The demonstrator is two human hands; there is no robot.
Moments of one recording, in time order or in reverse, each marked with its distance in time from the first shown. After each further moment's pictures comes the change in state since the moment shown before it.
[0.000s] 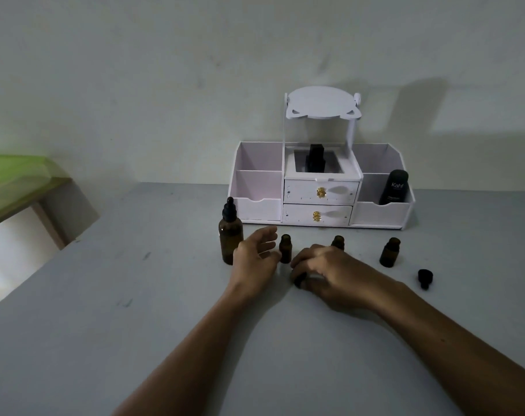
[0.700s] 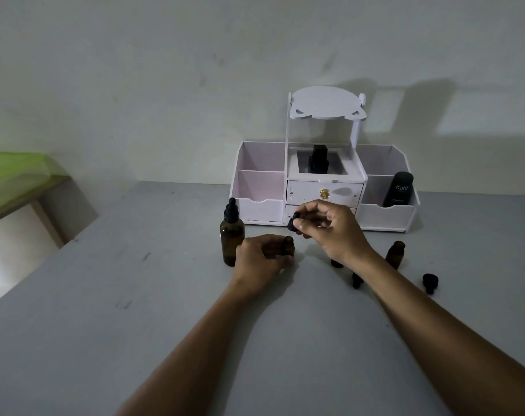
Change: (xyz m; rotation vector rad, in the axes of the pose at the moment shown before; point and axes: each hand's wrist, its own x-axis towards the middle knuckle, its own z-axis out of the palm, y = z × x) left_hand 0.008 0.000 0.000 0.085 -0.066 0.036; right_hand 0.050 0.011 -0.013 0.673 0.563 0.205
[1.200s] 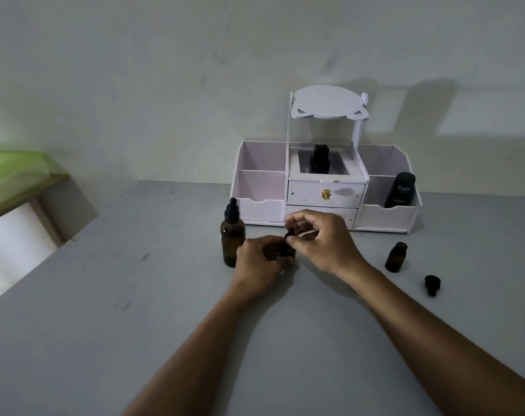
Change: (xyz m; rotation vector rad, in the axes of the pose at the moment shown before) left_hand 0.000 -0.003 0.001 0.028 0.002 0.049; right_hand -0.007 0.001 0.017 -0.214 -0.004 -0.054
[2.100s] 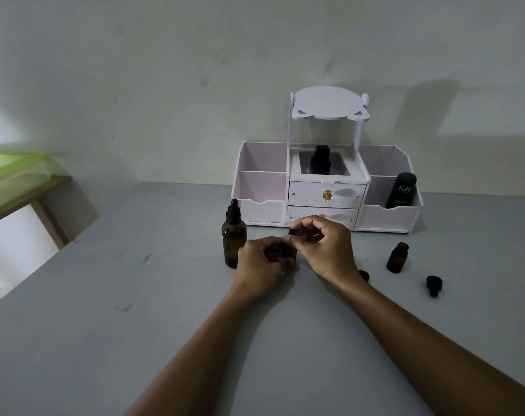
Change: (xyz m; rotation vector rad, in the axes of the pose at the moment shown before) left_hand 0.000 0.000 -0.001 0.027 -0.008 0.015; right_hand -0.008 0.010 0.019 0.094 0.243 0.003
